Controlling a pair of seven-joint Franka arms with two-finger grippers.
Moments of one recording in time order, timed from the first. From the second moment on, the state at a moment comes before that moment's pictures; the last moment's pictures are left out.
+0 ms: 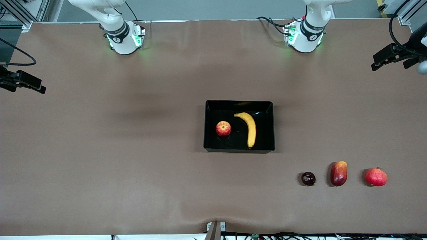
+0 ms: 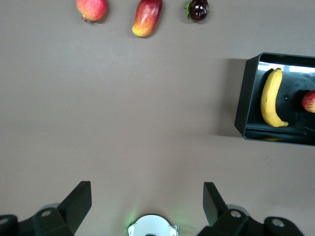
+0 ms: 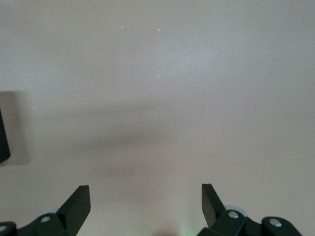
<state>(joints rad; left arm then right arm) 0.10 -0.07 -0.14 -1.53 0.01 1.39 -0.08 -0.02 0.08 -0.04 -1.41 0.02 1.42 0.02</state>
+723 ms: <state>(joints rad) 0.09 0.00 -0.16 -1.53 0.01 1.38 -0.08 0.00 0.09 -0.04 -1.41 0.02 1.44 0.02</state>
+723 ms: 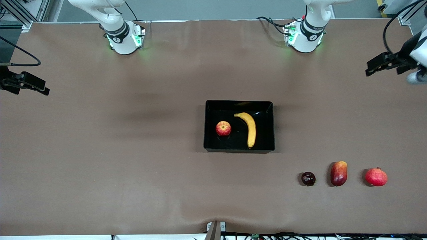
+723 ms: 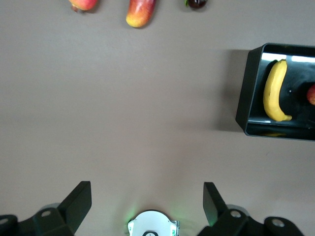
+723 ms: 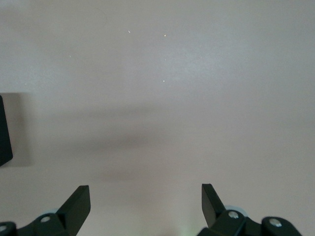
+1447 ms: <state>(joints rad) -0.04 0.28 -0.32 -1.54 0.01 1.60 -0.43 0.00 0.09 -0.04 -1.41 0.02 1.44 0.02</state>
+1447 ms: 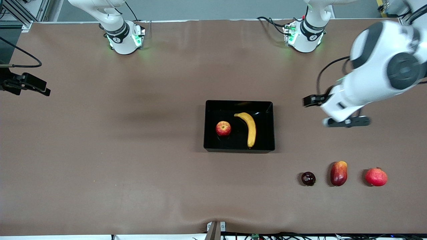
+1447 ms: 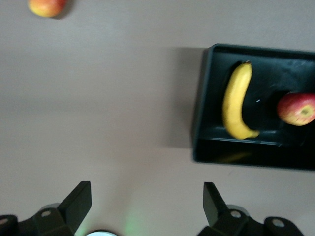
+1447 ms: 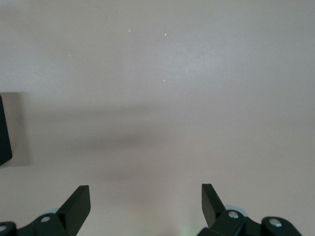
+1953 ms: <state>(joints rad) -0.25 0.47 -0.33 -1.54 0.09 1.85 -0.89 0.01 0.09 -0.04 -1.41 0.02 1.44 0.02</state>
